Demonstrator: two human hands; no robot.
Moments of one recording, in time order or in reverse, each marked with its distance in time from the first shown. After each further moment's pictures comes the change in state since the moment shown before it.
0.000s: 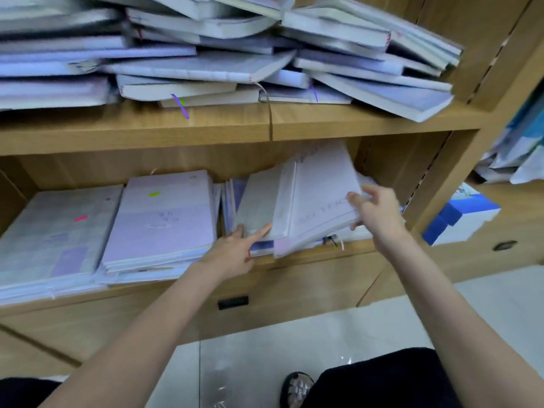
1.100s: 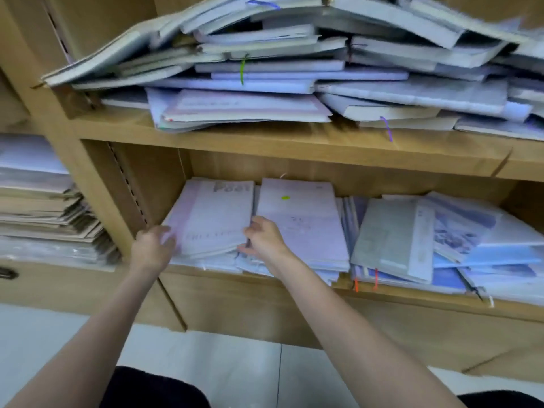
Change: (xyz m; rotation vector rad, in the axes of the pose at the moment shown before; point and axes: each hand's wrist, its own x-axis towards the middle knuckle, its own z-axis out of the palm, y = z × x) left_hand -0.191 -0.275 -0.012 -0.470 0.713 -0.862; right_hand -0.118 -0.079 0.348 0.298 -0.799 0.248
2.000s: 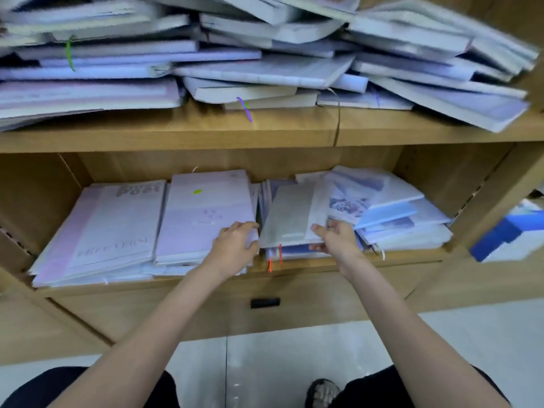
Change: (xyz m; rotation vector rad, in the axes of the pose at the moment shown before) left_hand -0.114 0.214 0.130 0.117 -0.536 0.549; right_hand -0.074 0.036 -0.258 -0.023 0.590 0.020
